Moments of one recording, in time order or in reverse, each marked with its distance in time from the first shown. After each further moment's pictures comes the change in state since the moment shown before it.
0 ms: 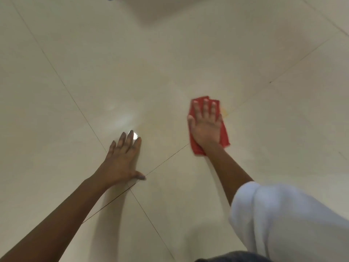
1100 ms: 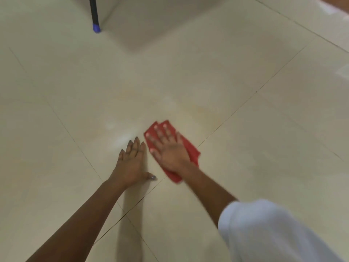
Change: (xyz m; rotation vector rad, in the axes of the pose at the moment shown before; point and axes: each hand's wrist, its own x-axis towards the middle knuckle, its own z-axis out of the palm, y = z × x) left_hand 0.053 0.031 -0.023 -0.051 0.034 -0.046; right_hand -0.011 -0.057 0.012 -0.013 -0.139 -0.442
